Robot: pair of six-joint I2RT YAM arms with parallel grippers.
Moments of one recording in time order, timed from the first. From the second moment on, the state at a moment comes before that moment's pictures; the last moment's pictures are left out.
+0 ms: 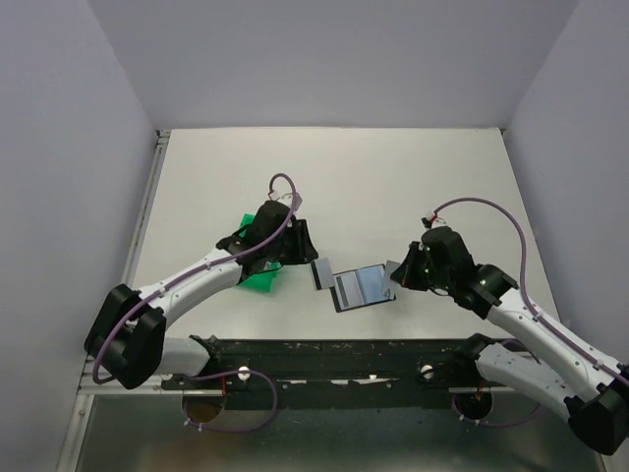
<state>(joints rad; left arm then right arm) -0.62 1.33 0.81 -0.23 0.12 -0.61 0.63 0.83 0.65 -0.57 0.05 0.70</state>
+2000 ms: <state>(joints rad) -0.70 1.38 0.43 1.29 0.70 -1.29 0.57 0.81 0.57 0.12 -0.55 0.84</state>
